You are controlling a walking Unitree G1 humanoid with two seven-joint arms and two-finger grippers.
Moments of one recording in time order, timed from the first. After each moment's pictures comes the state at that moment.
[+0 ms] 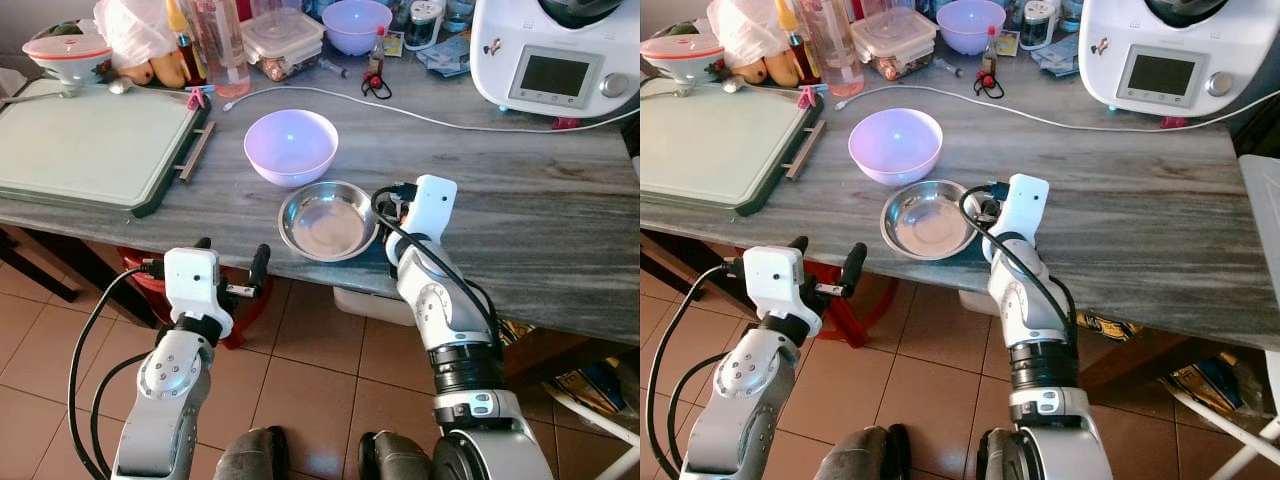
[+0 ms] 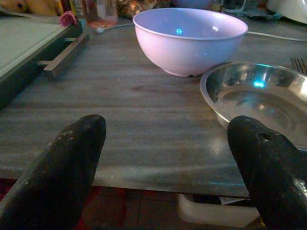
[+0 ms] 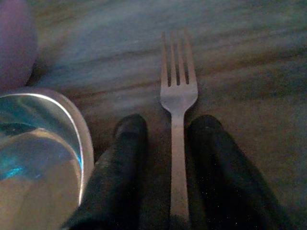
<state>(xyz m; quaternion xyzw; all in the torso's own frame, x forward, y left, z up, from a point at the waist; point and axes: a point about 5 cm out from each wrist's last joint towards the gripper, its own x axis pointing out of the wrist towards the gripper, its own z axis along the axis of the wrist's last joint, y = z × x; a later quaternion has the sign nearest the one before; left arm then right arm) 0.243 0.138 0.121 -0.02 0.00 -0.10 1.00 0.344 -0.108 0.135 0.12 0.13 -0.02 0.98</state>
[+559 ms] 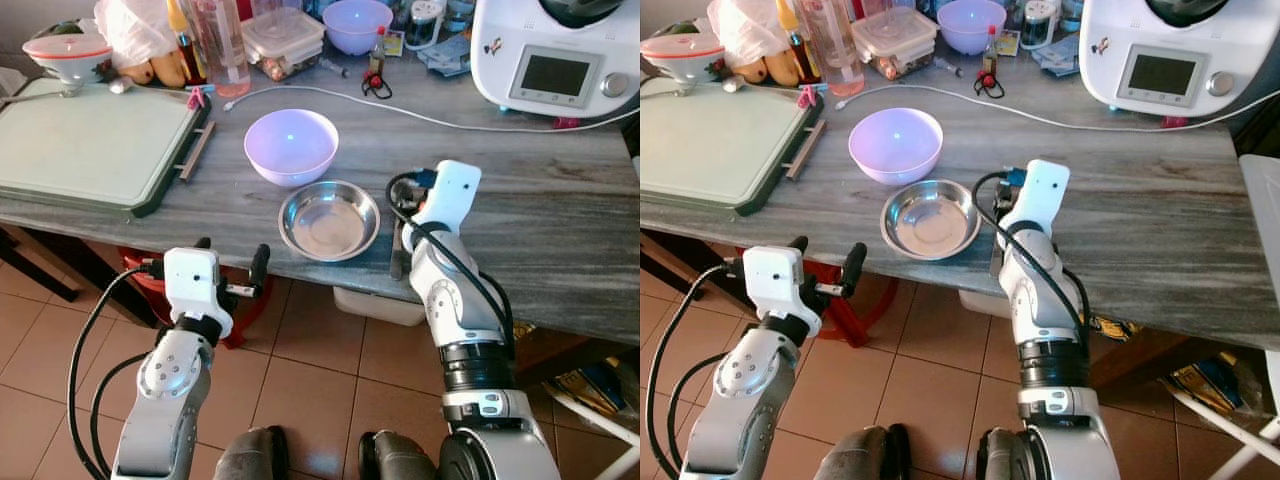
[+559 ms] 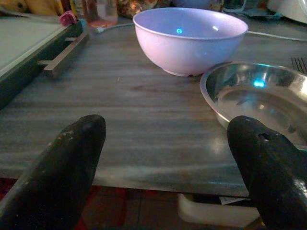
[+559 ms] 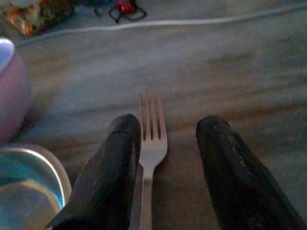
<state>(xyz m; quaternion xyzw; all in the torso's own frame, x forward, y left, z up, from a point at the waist) 0.243 0.138 0.121 -0.02 0.00 -0.09 1.00 0.346 -0.122 0.157 0.11 0.05 -0.04 0.99</state>
